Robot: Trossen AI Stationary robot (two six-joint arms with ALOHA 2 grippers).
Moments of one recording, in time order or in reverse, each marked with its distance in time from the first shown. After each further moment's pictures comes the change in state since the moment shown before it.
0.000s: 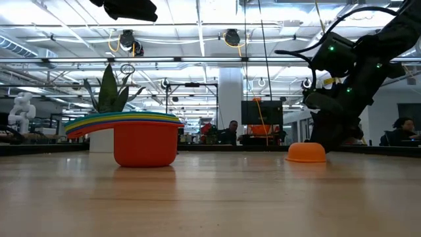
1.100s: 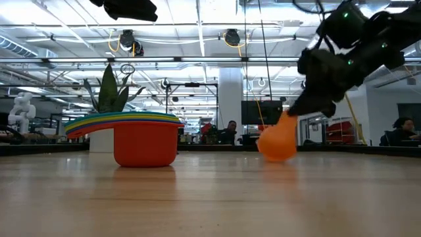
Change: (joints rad) left arm 0.000 0.000 0.000 0.000 0.000 0.001; right arm 0.066 -0.164 -0.001 0.207 -0.046 -0.233
